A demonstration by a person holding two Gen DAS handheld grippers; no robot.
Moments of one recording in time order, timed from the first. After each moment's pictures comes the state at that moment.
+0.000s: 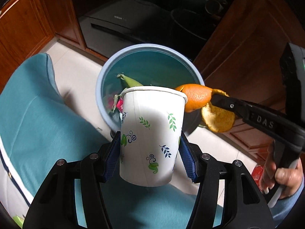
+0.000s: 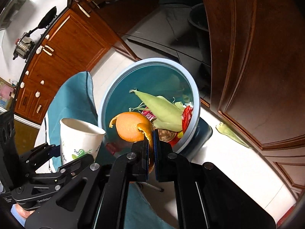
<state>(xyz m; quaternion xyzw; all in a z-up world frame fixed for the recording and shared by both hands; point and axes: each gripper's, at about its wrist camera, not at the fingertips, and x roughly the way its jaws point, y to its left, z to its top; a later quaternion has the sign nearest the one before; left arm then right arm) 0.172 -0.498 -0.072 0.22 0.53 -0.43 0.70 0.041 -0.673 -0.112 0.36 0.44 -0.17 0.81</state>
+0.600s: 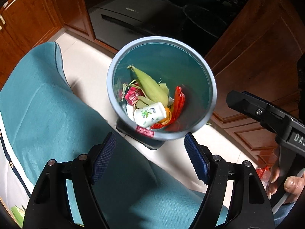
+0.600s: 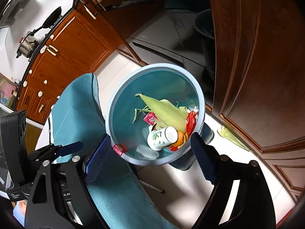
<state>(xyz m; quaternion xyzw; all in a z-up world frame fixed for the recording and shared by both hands) 0.173 -0.481 -0.066 0.21 0.56 -0.39 0.70 0.038 -0.656 -0.090 0.35 0.43 -0.16 0.82</state>
